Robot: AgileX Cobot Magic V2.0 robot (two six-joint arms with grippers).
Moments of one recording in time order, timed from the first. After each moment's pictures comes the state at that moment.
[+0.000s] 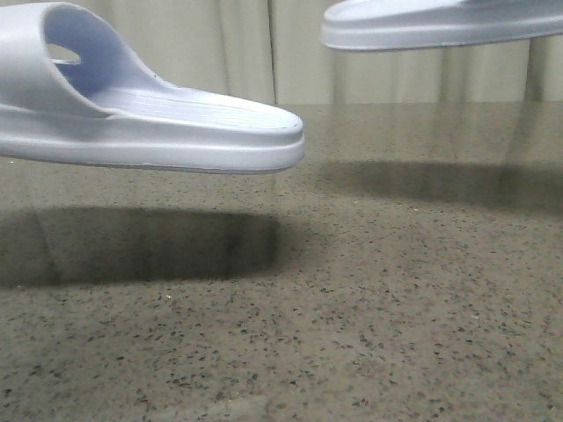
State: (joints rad) left arm -0.16 0.59 -0.41 -0.92 0.46 -0.21; right arm 0.02 0.66 -0.62 0.30 0.35 0.45
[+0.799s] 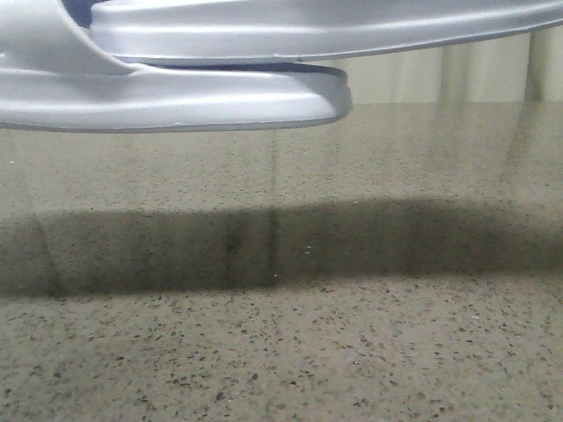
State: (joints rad) left arm -0.16 0.59 -0.41 -1.06 0.53 -0.18; right arm 0.37 0.70 -0.63 0.42 0.42 0.45
